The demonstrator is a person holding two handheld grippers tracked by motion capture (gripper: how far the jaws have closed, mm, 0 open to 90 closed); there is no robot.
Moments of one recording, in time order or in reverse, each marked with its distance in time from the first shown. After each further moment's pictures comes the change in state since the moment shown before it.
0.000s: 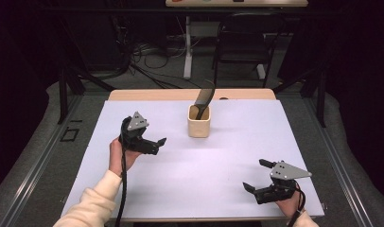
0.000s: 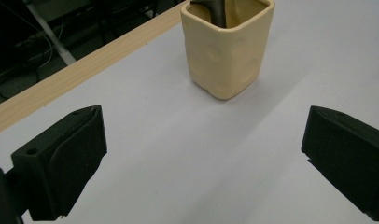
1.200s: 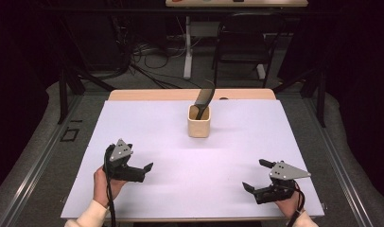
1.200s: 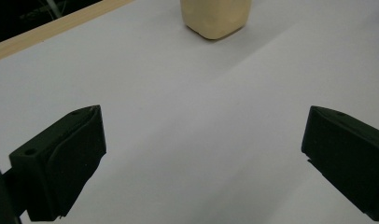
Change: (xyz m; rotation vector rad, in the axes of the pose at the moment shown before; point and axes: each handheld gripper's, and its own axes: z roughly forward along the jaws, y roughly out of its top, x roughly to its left) left arm -0.024 -0.067 -0.042 0.029 0.016 -0.065; right arm 0.001 0.000 0.002 0.007 -0.010 0.001
